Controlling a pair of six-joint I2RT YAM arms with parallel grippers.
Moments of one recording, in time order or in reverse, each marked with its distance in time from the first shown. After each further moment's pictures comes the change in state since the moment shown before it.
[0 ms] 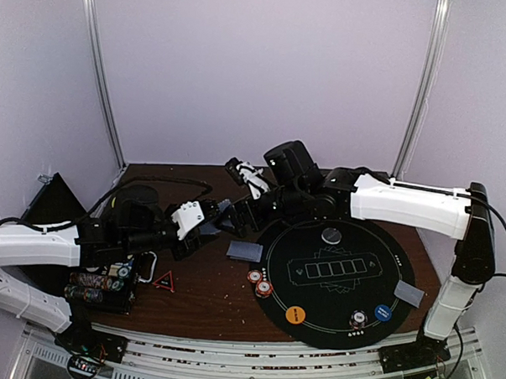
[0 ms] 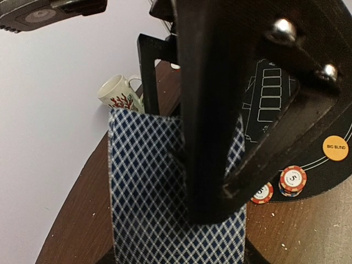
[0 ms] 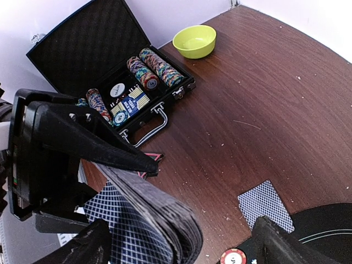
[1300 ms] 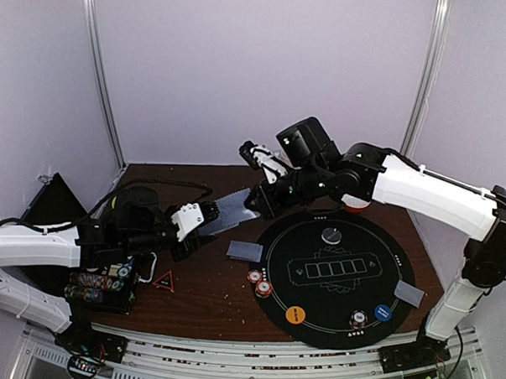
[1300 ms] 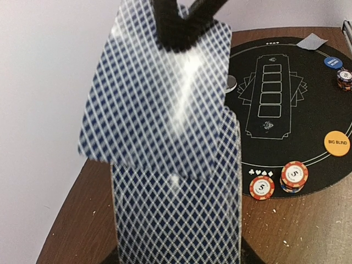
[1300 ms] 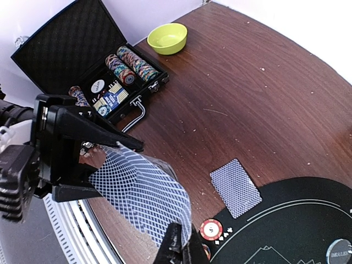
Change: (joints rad) left arm 0.000 0.000 -0.011 0.000 -0.001 0.010; right arm 0.002 -0.067 0.140 -0.286 0.141 -0.016
